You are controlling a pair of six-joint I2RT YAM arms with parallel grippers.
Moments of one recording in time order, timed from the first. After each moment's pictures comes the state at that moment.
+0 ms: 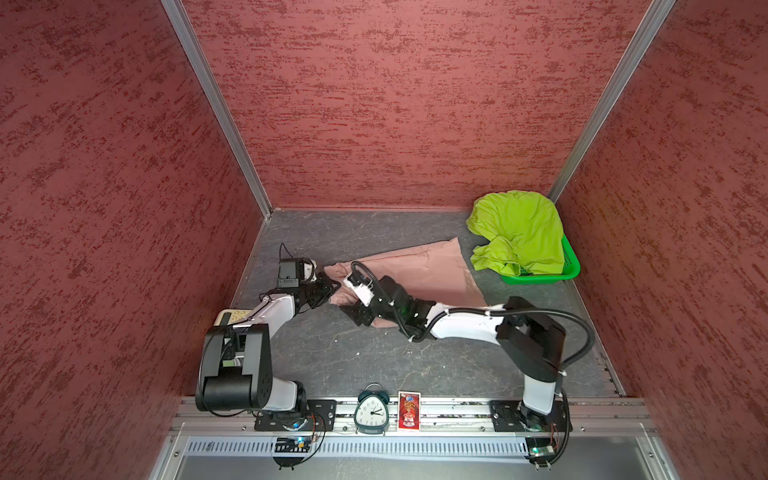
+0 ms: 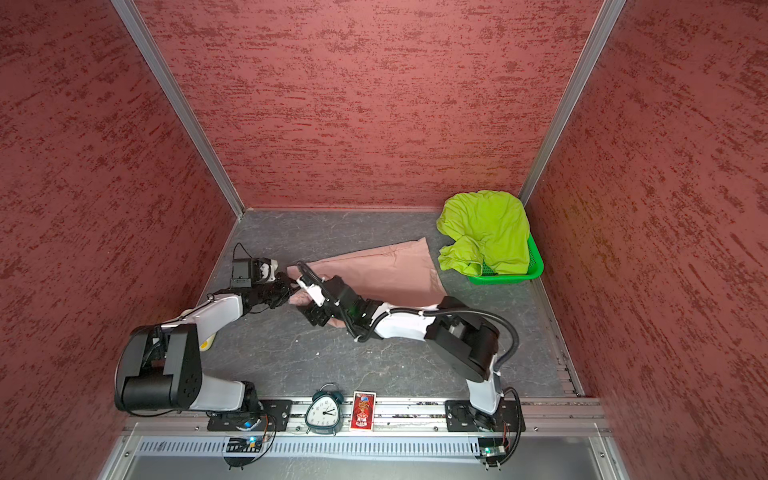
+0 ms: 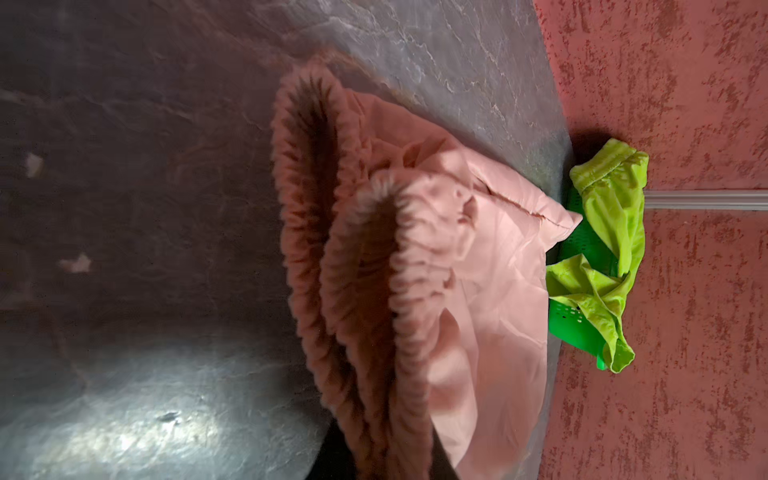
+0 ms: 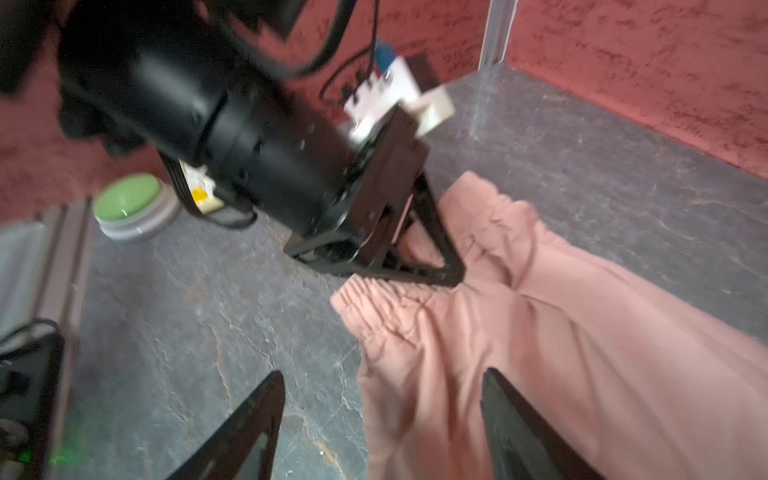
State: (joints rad) left arm 0.06 1.42 0.69 -0.16 0.56 -0.68; right arm 0.98 1.83 1.16 0.33 -0.07 0.14
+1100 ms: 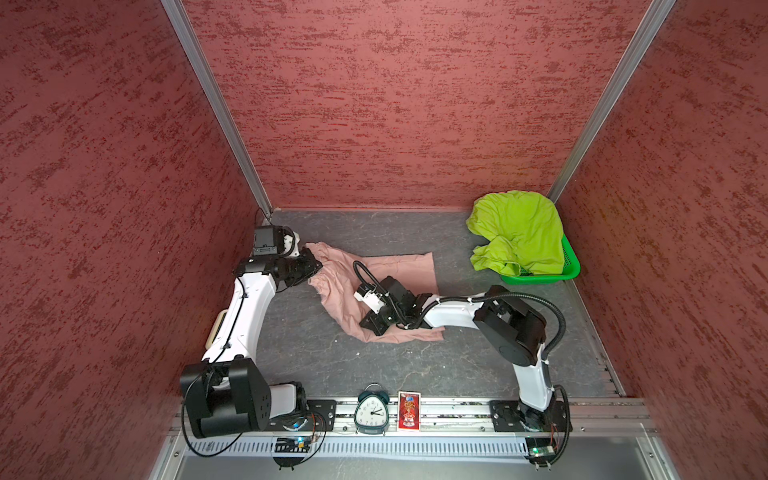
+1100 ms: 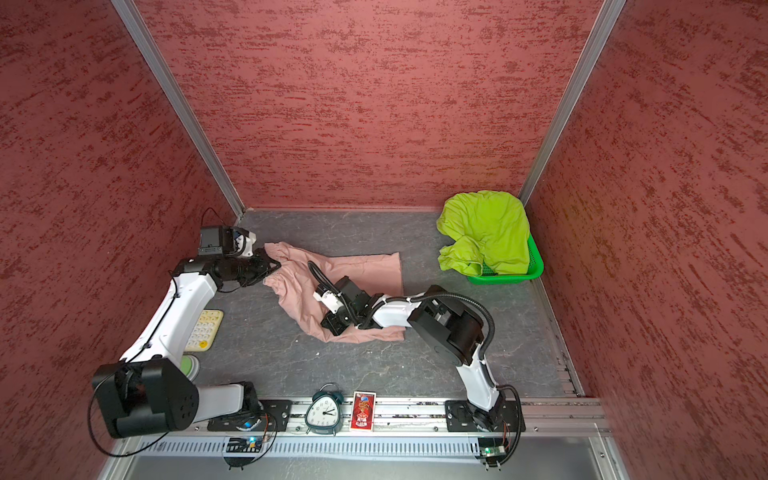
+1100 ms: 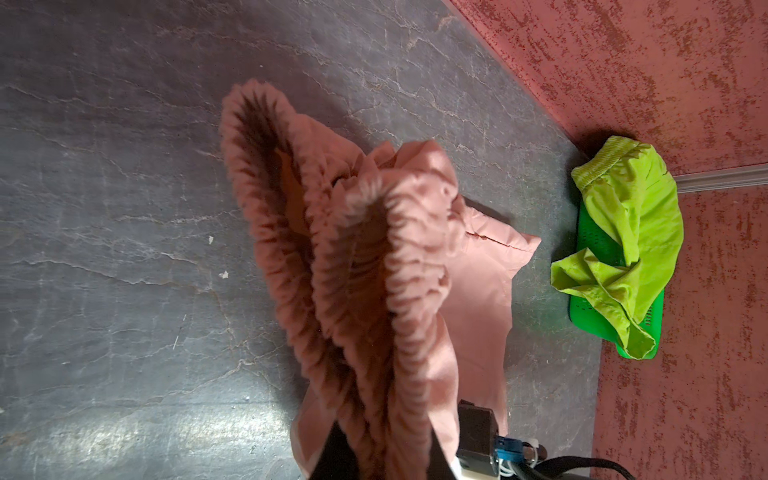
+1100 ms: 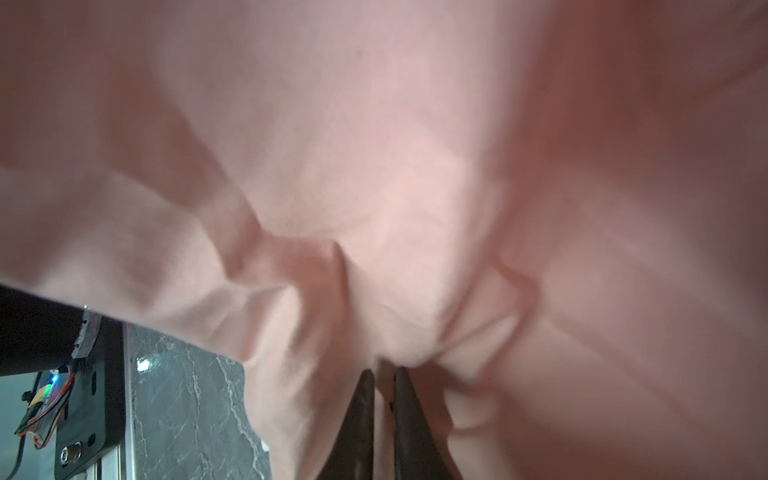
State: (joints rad) left arm 0.12 1.31 1.13 -0.77 0.44 -0.43; right arm 0.92 2.03 1.20 0.05 -0.41 0.24
